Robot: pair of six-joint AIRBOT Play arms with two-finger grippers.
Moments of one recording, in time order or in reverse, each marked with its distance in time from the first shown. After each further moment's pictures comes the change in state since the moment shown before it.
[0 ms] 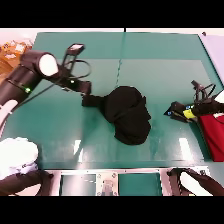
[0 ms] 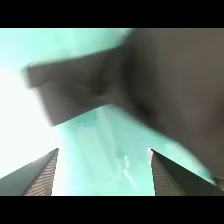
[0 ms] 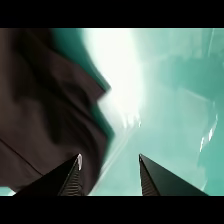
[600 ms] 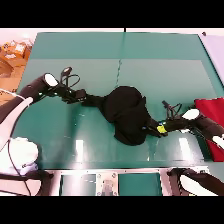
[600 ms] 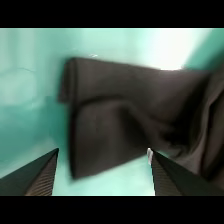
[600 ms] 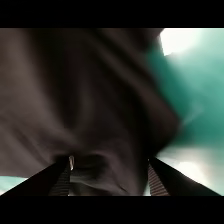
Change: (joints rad) left arm 0.198 -0.286 -0.196 -0.454 0.314 0.191; right arm 0.249 -0.120 -0.288 0.340 -0.262 -0.145
